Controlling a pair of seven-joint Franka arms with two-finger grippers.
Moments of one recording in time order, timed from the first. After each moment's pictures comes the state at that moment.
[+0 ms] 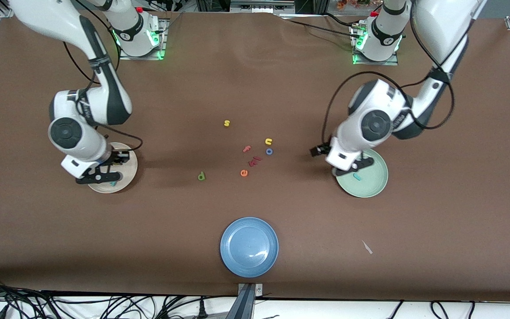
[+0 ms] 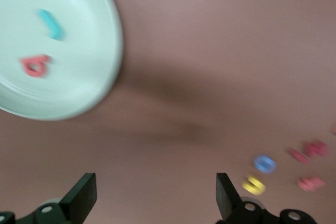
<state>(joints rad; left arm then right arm) 0.04 0.47 -0.58 -1.82 0.07 2.10 -0.86 0.25 0.41 -0.18 -1.96 -0.10 2.24 0.00</state>
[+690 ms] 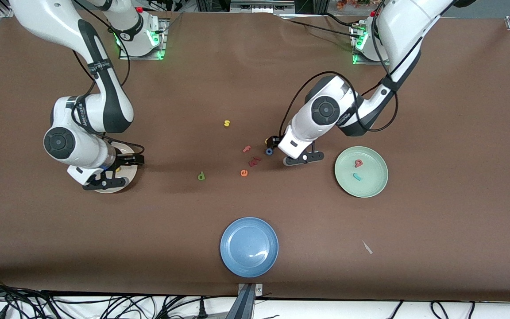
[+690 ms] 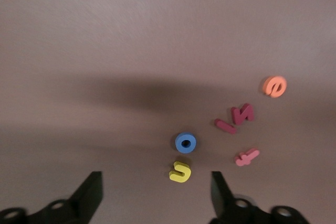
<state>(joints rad) -0.12 0.63 -0.57 -1.80 0.11 2.34 -0.87 0.31 0.45 -0.14 -1.82 0.10 2.13 0.02</state>
